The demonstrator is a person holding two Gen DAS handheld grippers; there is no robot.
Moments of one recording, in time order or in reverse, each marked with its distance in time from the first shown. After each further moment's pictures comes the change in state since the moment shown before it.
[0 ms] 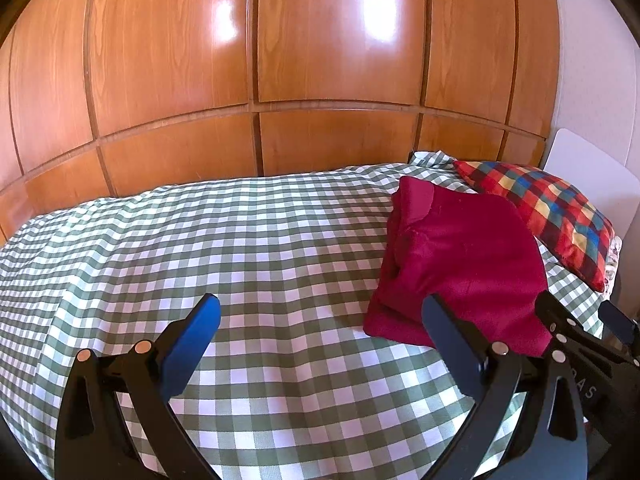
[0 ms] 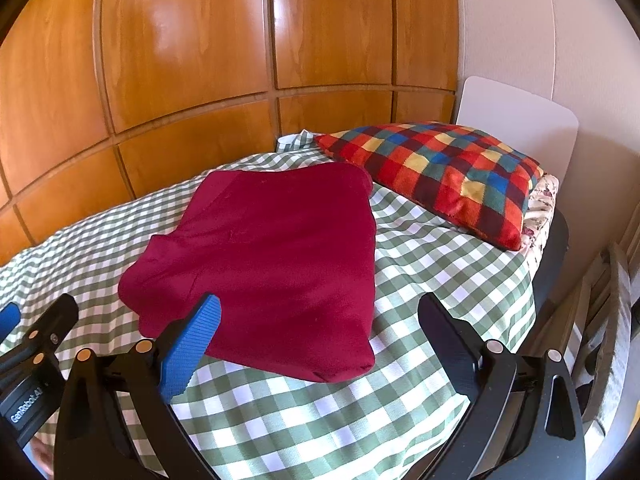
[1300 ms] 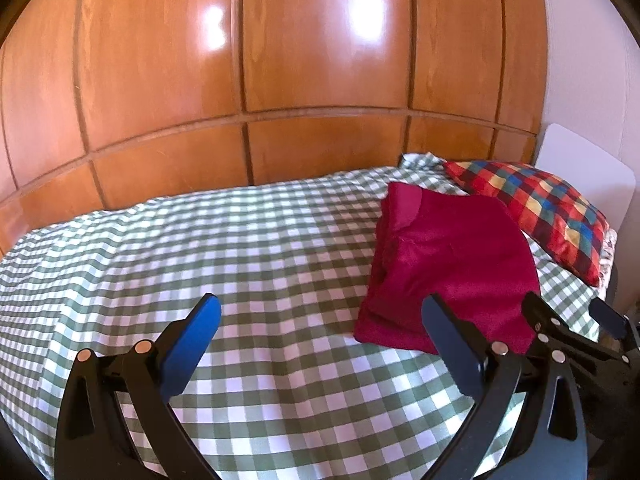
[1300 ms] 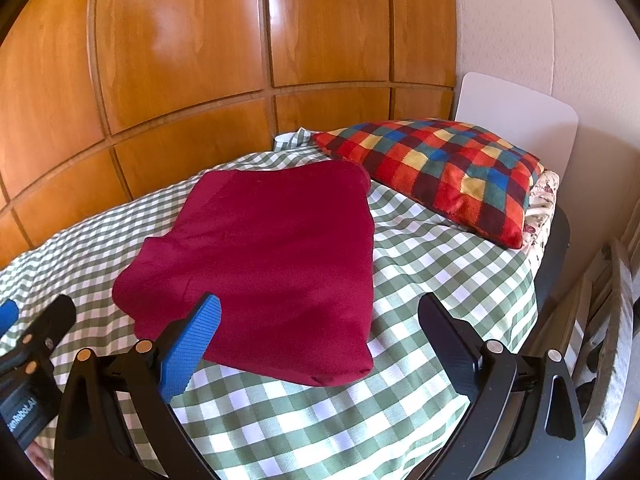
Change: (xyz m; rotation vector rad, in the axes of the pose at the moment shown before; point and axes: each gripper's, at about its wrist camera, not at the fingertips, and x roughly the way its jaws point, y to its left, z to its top) left arm -0.003 -0.006 0.004 0.043 -0.007 -0.034; right arm 0.004 -0.002 0.000 0.014 0.002 -0.014
